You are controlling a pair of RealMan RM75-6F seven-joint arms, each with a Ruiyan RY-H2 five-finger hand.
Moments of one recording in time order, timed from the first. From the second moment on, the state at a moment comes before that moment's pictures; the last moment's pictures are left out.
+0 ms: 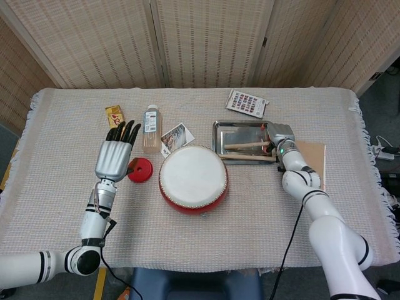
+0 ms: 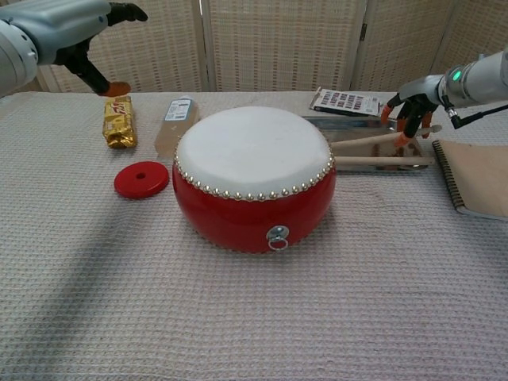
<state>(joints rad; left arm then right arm) -0.84 -1.43 -0.29 -1.75 0.82 1.33 0.77 1.15 -1.75 0.03 -0.35 -0.63 0.11 0.00</state>
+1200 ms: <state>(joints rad) -0.52 -1.16 -0.22 -1.78 0.93 1.38 0.37 0.48 -0.96 0.03 -1.61 -1.19 1.31 0.09</state>
